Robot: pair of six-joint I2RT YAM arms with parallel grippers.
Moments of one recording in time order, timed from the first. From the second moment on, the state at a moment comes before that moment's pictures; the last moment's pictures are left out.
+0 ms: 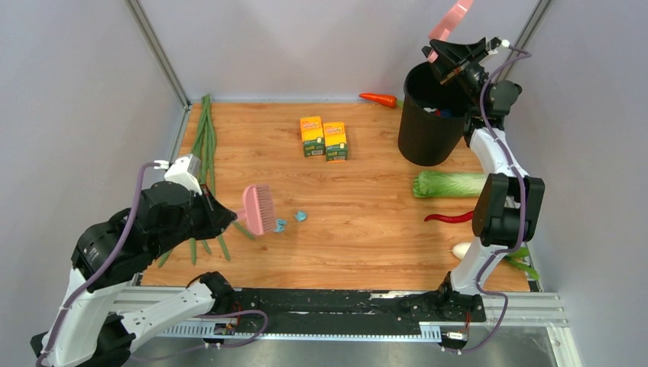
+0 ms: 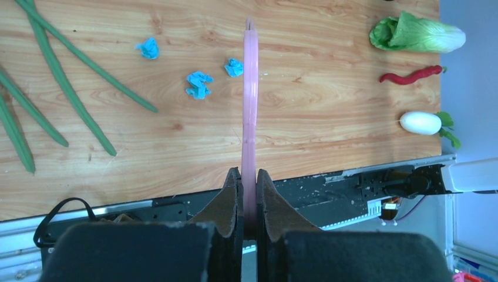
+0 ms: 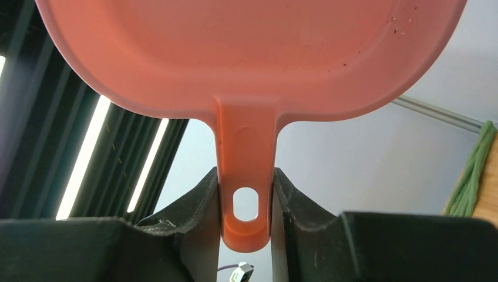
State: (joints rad) left arm -0.78 0.75 1.45 -1.37 -0.26 -0.77; right arm -0.13 1.81 1.51 1.02 -0.75 1.98
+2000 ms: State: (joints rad) left arm -0.78 1.10 1.61 -1.37 -0.27 -0.57; right arm 0.71 1.63 1.76 -1.21 -0.17 0.39
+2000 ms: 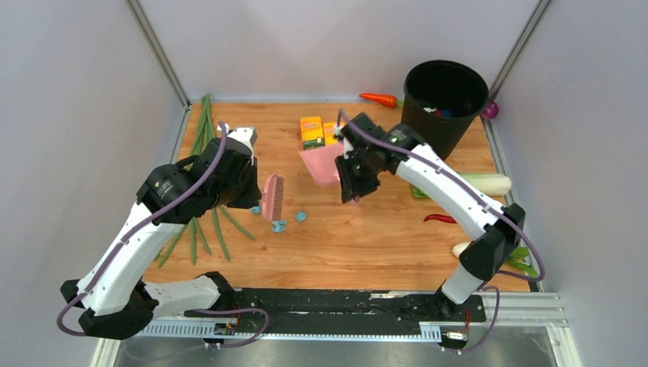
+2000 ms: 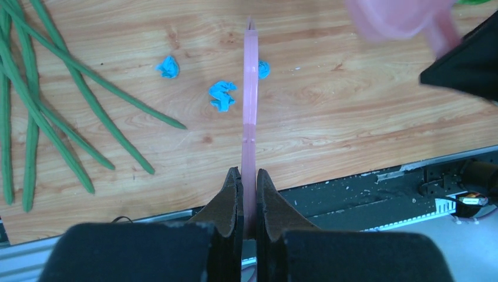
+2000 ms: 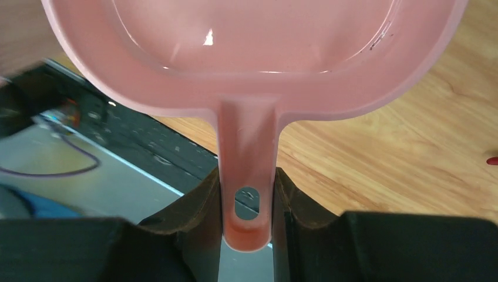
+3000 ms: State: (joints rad) left arm -0.74 1.33 1.56 -1.28 -0.34 -0.41; right arm 1.10 1.51 1.15 -1.13 -0.10 0.42
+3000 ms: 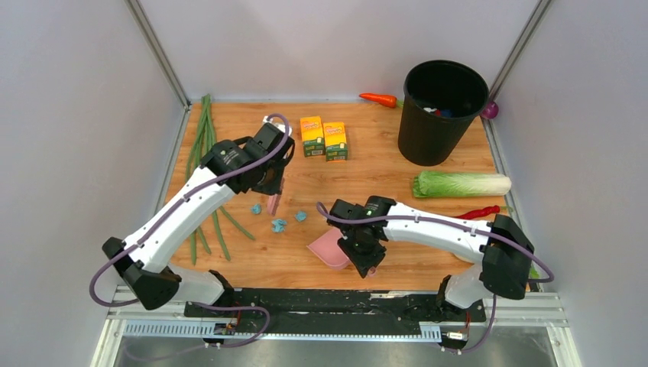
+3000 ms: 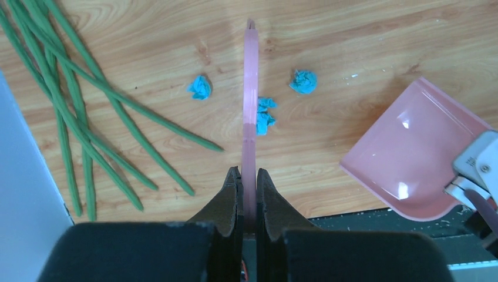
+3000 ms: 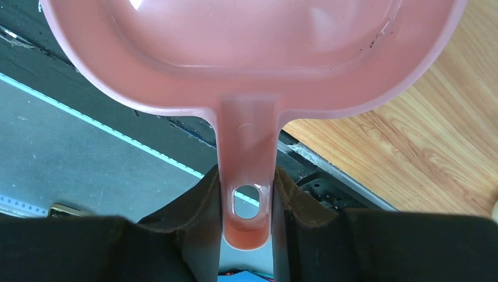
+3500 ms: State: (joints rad) left arm -0.70 1.62 1.59 -1.16 -0.29 -0.24; right arm 1.10 1.51 1.05 -0.97 -0.12 0.38
